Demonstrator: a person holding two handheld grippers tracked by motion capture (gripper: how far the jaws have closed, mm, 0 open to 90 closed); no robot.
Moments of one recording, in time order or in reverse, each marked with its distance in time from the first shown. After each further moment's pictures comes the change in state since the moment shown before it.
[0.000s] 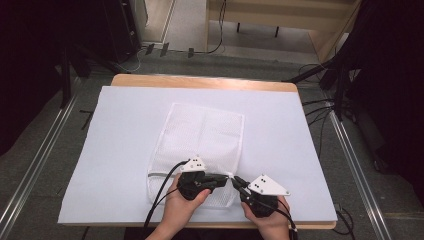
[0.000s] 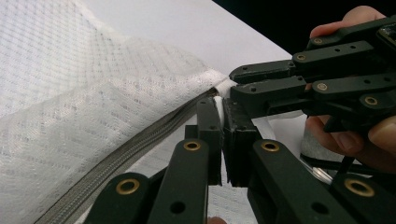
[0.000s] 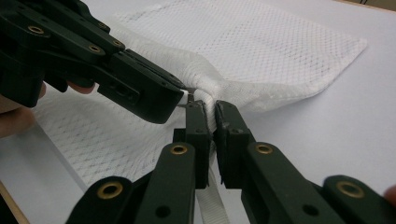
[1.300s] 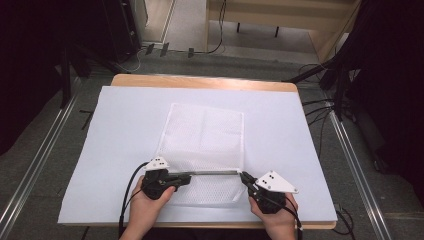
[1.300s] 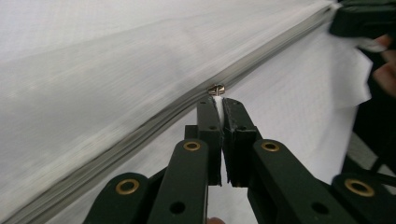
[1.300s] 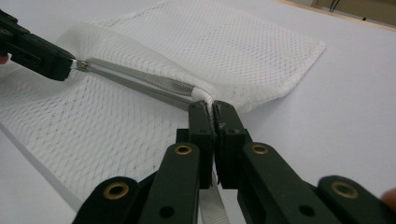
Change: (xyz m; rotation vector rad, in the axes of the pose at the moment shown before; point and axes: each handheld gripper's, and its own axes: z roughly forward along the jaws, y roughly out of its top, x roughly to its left) left arm 0.047 -0.032 -0.076 0.033 0.175 -0.108; right arm -0.014 0.008 -0.011 -0.003 -0.074 -0.002
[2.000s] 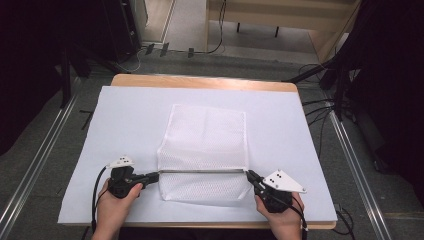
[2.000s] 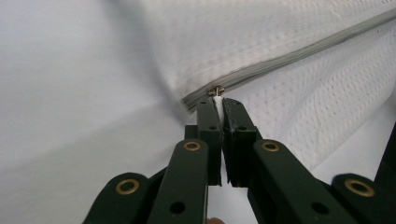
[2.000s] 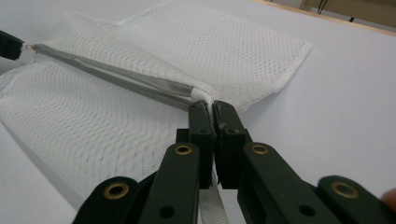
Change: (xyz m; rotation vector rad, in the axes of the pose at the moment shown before) left arm 0.052 -0.021 -0.054 0.004 0.096 -0.122; right arm -0.011 0.000 -0.009 -0.009 -0.025 0.023
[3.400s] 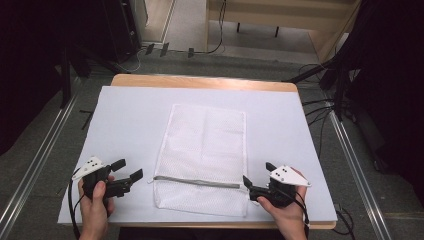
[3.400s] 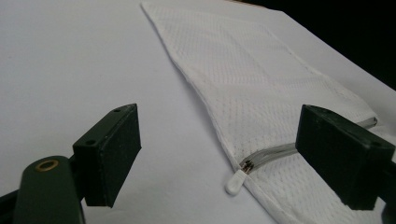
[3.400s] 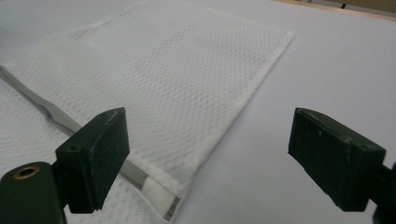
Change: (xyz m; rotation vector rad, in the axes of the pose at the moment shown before) left arm 0.018 -0.011 -0.046 -0.294 0.122 0.032; right arm -0.019 -0.002 0.006 0.010 -0.023 0.067
